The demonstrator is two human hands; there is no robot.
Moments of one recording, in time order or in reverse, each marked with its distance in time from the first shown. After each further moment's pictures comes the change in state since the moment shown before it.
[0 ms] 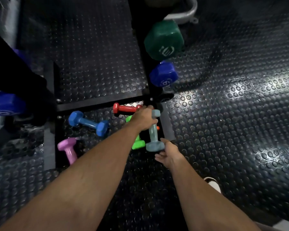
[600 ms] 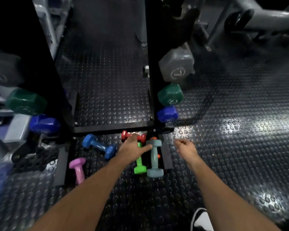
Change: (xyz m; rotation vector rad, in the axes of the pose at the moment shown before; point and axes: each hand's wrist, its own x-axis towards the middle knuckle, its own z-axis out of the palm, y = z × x) left_hand -0.114 -0.018 -0.078 -0.307 0.110 -0.090; right_hand -0.091 -0.118 -0.019 -0.631 0.116 -0.649
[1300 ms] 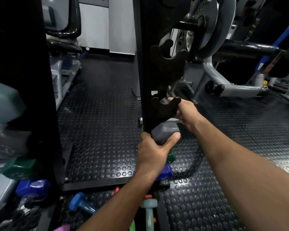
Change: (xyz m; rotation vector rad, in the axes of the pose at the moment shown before) left_hand -0.024 0.201 -0.112 -0.612 0.426 0.300; right_hand -0.006 -0.338 -0.081 0.330 -0.128 -0.620
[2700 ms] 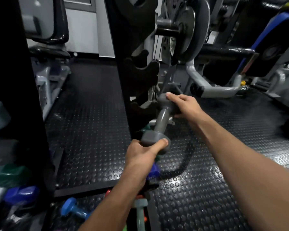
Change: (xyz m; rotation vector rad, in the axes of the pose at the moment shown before) left_hand -0.031 0.029 0.009 -0.246 -0.048 -0.231; right_hand -0.046 -0.044 -0.052 -0.155 0.104 -0.097
